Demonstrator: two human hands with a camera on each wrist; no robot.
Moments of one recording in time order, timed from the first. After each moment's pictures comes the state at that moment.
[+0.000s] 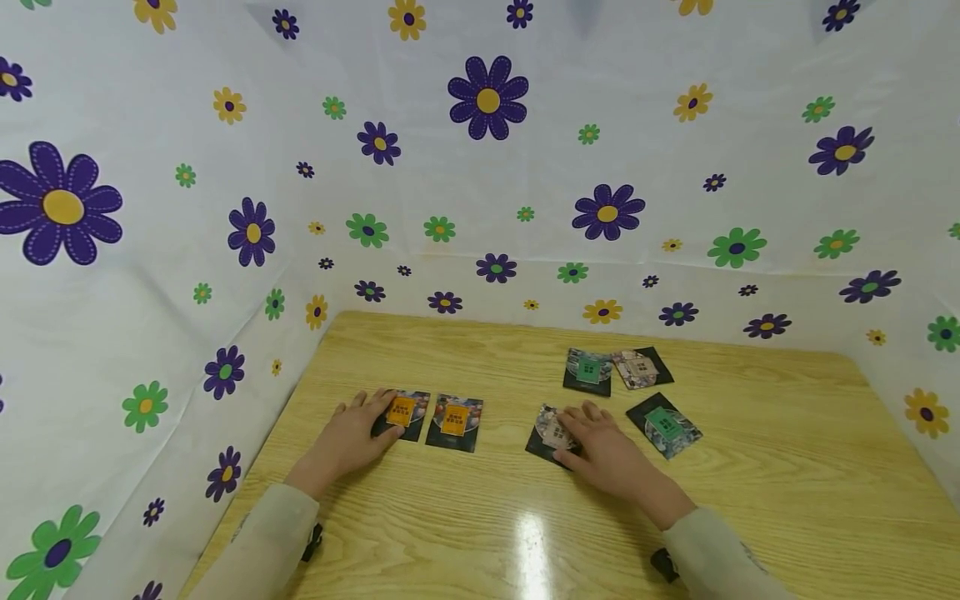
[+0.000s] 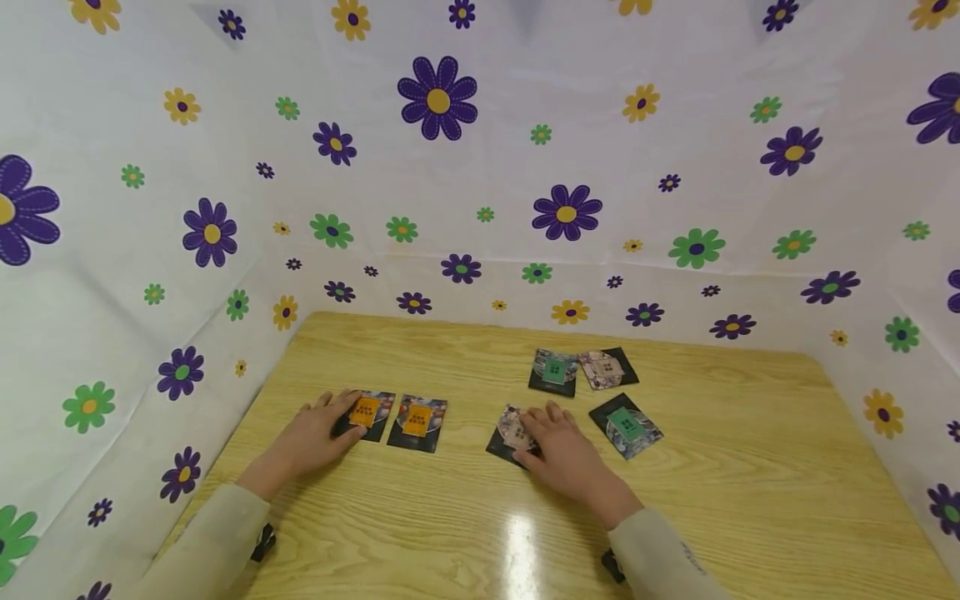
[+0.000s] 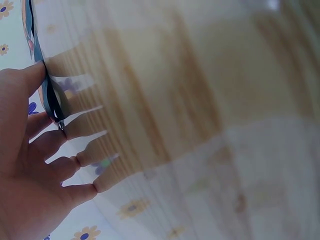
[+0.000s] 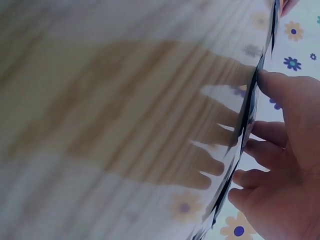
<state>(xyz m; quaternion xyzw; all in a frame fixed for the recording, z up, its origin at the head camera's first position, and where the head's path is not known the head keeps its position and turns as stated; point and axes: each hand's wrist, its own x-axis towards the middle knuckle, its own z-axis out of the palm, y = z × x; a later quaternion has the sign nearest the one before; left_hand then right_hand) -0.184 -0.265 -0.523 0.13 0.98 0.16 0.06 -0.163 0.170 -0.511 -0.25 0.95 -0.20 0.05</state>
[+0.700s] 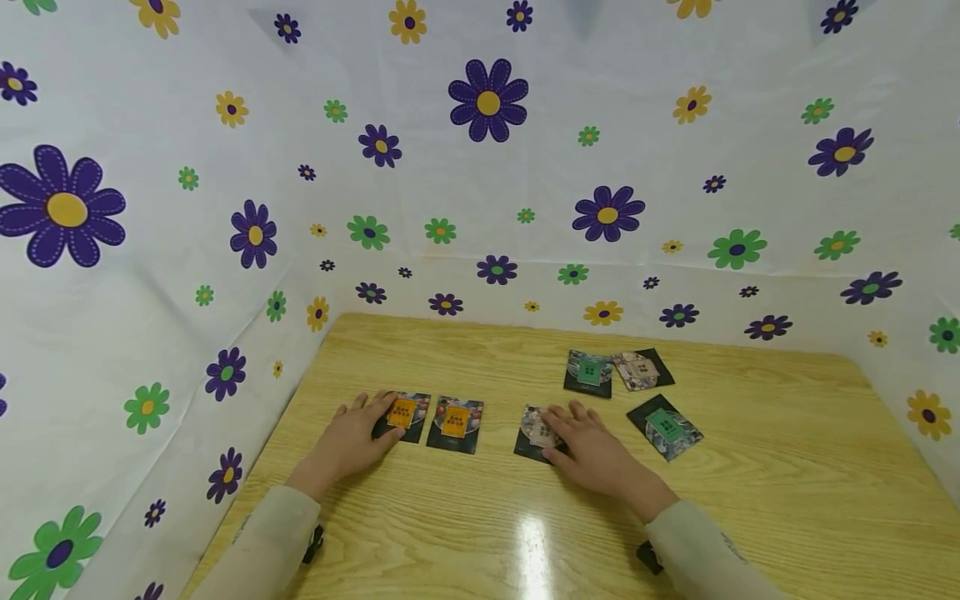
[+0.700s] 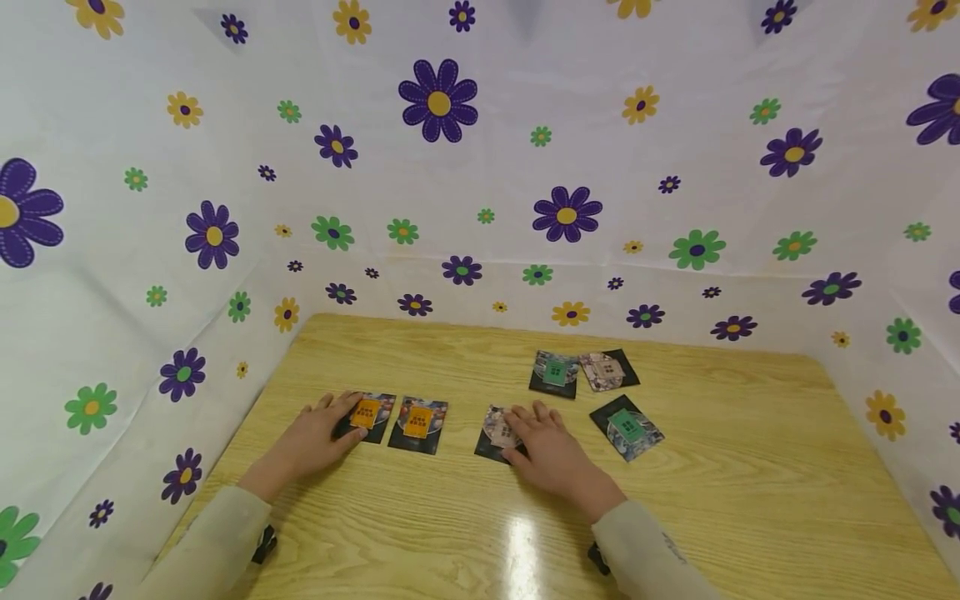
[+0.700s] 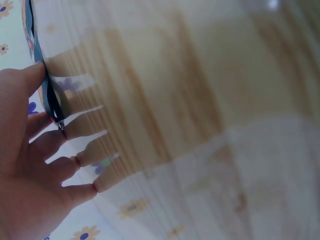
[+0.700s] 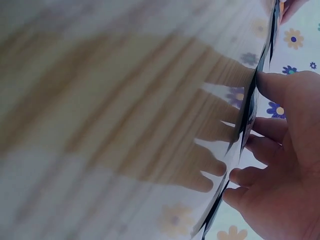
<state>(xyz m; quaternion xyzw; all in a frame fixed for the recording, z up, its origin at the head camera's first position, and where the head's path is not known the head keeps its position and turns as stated) -0.184 -0.267 -0.529 0.13 0.98 0.16 0.05 -0.168 0.152 -0.511 -0.27 0.94 -0.20 0.07</state>
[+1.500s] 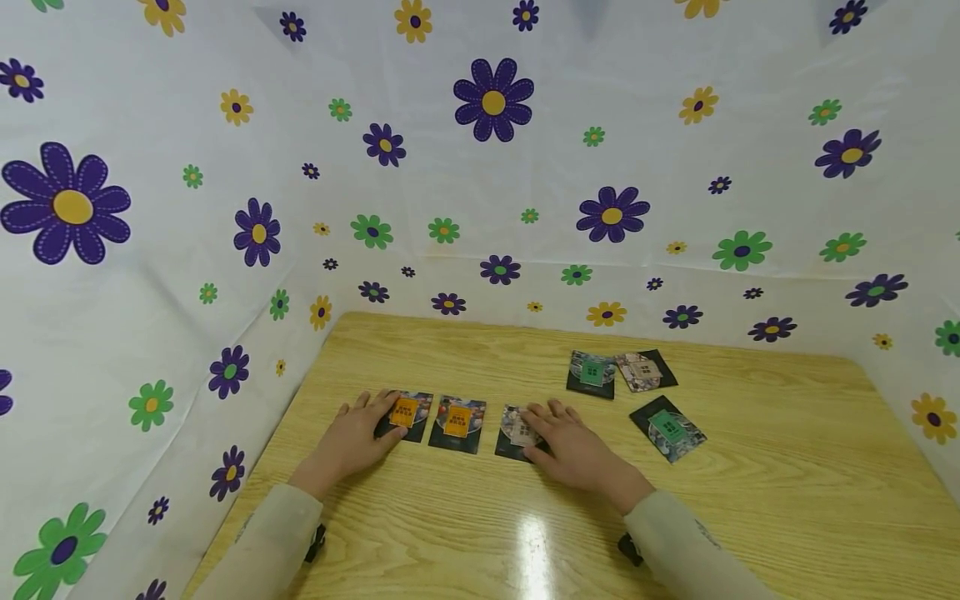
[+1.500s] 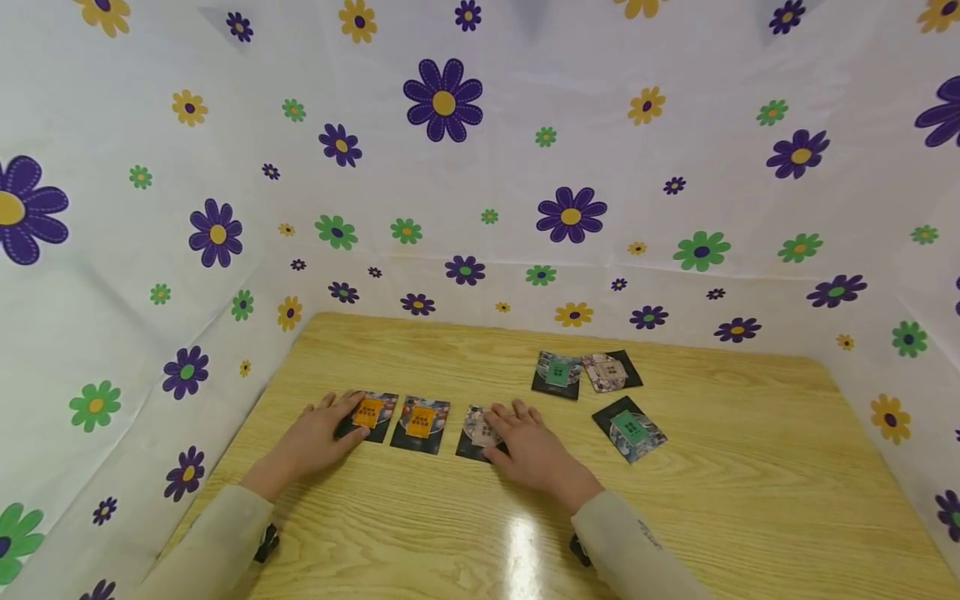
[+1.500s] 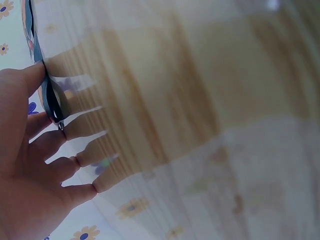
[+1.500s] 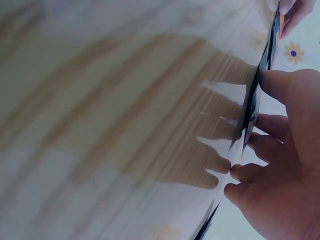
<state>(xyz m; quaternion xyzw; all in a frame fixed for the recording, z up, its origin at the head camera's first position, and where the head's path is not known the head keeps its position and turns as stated) -0.181 -0.264 -0.524 0.13 0.98 0.17 0.05 -0.177 0.124 -0.512 -0.30 0.93 -0.21 0.10</state>
